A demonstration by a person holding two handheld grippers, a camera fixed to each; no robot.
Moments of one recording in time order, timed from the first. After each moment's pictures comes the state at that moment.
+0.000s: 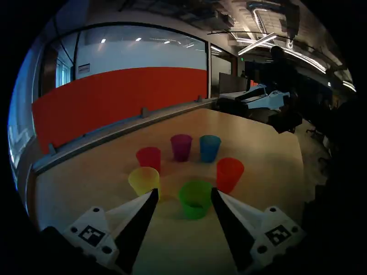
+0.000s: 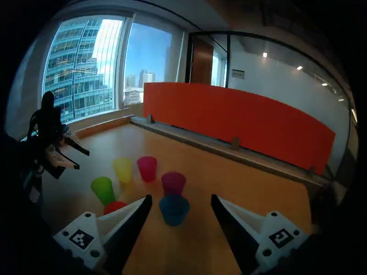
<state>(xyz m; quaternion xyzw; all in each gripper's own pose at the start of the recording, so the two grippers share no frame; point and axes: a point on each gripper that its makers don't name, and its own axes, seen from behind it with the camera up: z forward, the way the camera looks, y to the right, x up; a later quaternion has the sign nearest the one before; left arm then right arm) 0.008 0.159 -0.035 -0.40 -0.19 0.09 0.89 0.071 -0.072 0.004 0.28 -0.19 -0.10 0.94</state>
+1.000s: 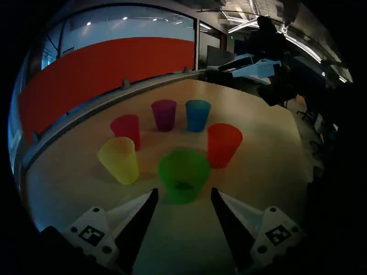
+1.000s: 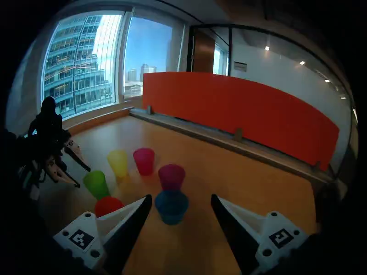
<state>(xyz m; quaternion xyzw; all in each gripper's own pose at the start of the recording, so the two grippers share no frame) -0.071 0.185 -0.046 -0.44 -0.28 0.13 0.84 0.039 -0.074 0.026 0.28 -0.21 -0.10 0.93</state>
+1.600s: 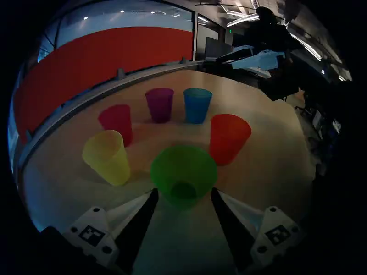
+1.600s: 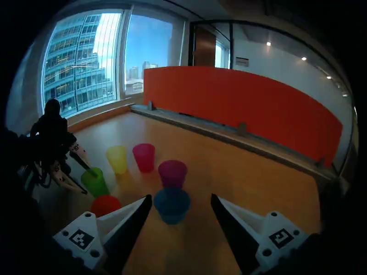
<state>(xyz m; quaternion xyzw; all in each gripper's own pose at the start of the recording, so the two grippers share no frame) -0.101 0.207 -0.031 -0.45 -0.30 0.14 0.83 0.022 -0.079 0.035 0.29 -0.23 -0.09 0.92</state>
